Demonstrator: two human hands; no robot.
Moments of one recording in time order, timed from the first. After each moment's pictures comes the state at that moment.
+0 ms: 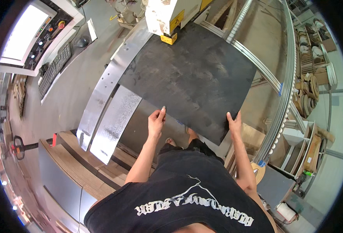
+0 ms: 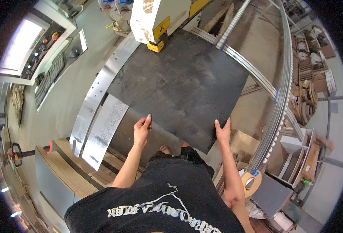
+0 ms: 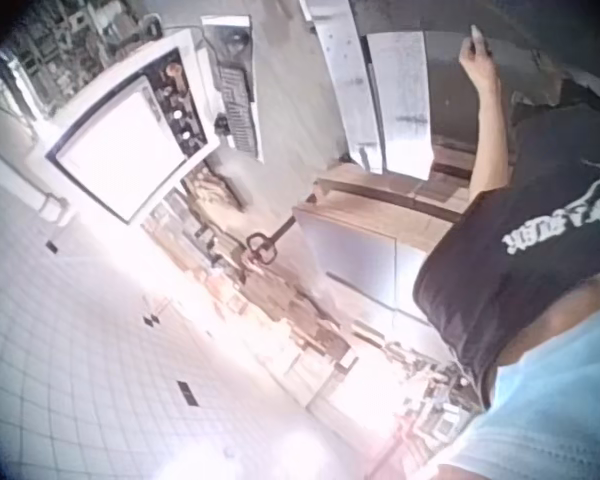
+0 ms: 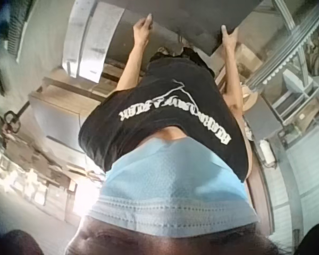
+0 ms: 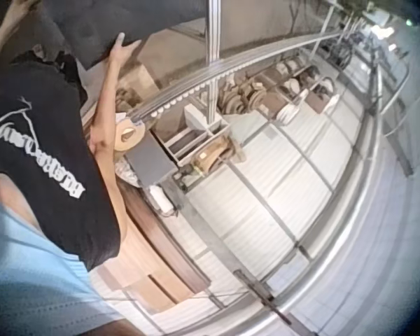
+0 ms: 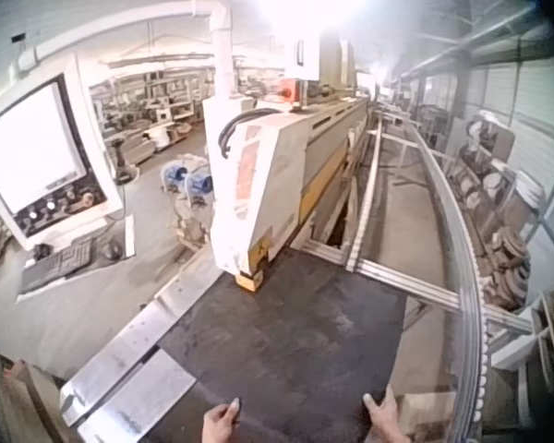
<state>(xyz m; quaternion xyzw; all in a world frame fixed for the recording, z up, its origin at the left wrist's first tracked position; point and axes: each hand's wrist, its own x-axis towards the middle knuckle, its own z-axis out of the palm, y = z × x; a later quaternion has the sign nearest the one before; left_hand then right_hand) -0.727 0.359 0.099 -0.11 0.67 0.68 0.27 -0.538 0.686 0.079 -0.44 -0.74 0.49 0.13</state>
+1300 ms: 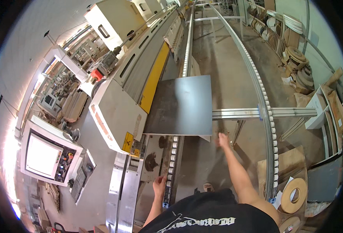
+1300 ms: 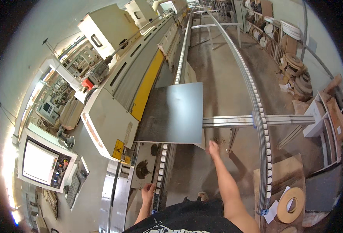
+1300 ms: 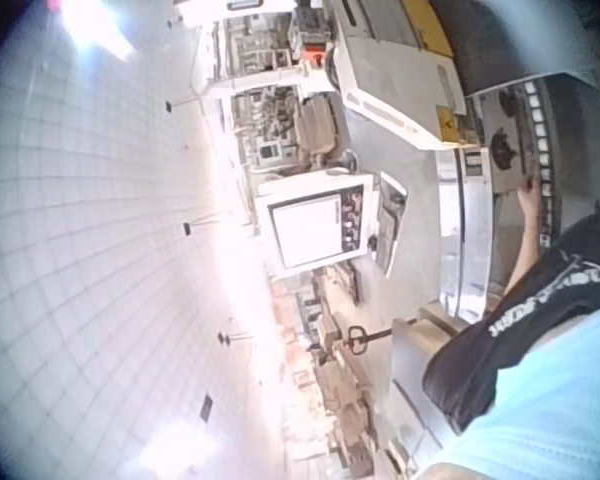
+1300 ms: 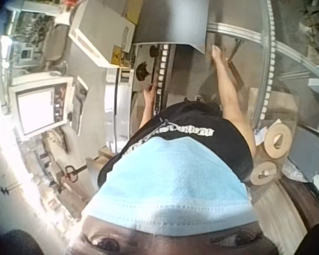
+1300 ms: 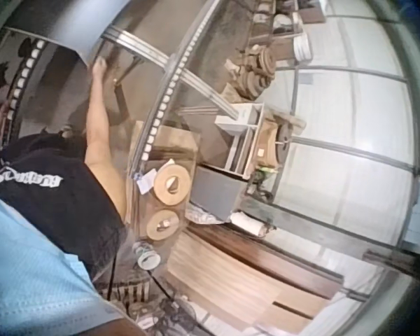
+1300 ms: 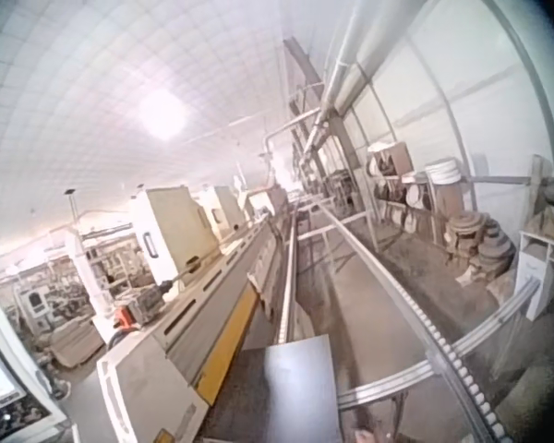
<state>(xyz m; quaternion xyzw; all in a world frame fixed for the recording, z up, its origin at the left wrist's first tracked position) -0.776 0.535 0.114 0.05 0.85 0.49 0.17 -0.671 0.979 -0.040 -0.44 -0.50 0.71 0.25</state>
